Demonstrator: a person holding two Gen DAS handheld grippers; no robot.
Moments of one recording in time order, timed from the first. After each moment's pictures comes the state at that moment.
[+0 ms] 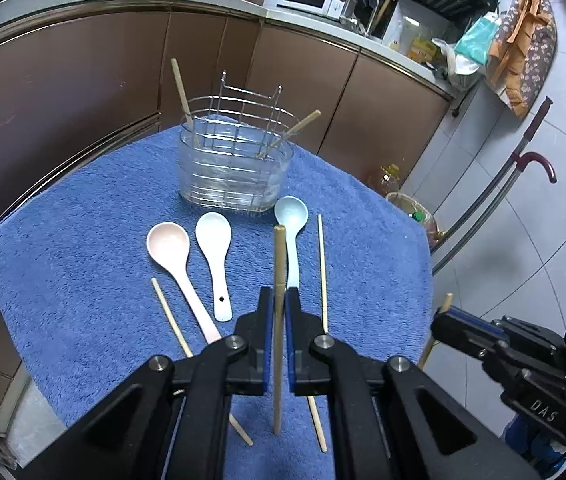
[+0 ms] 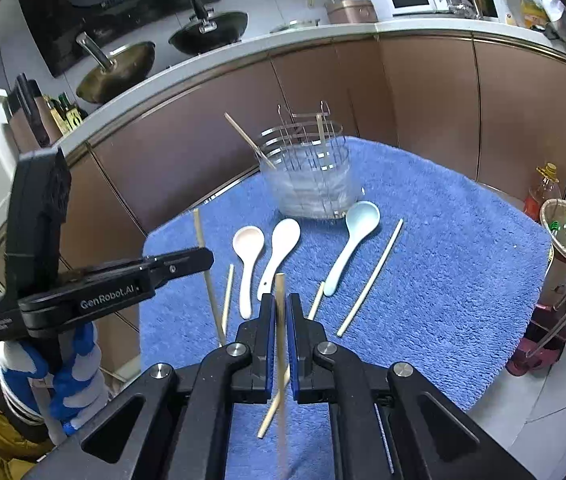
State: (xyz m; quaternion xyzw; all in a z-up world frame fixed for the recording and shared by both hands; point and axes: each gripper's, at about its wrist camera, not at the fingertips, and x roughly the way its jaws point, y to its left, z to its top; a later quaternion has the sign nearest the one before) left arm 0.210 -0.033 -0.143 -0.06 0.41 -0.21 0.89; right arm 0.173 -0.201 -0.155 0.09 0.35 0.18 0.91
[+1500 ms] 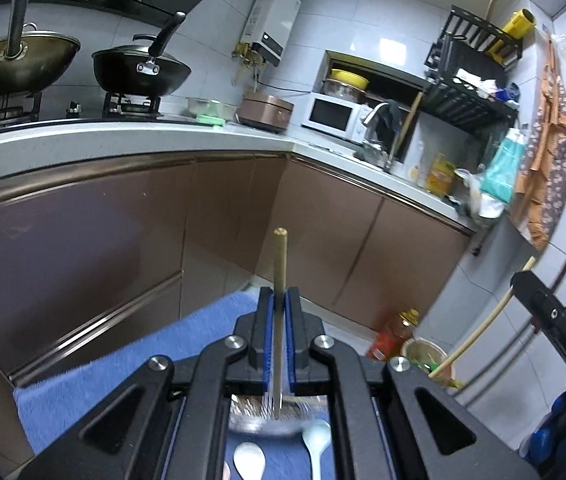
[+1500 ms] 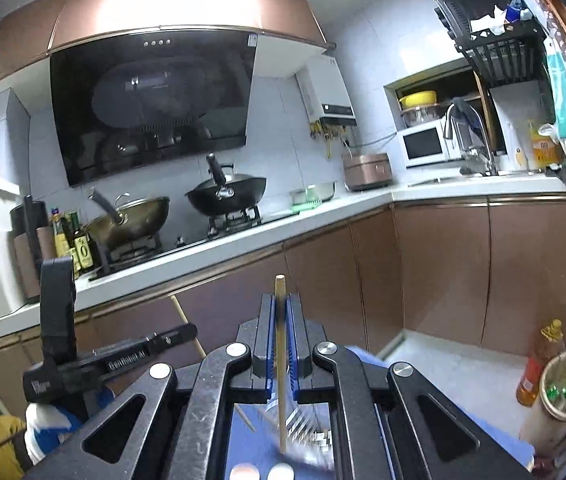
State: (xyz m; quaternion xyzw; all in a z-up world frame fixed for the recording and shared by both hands) left arm 0.364 -0.008 0.008 -0.11 0.22 -0.15 0.96; right arm 0.300 -0.204 0.004 0.09 0.09 0.17 0.98
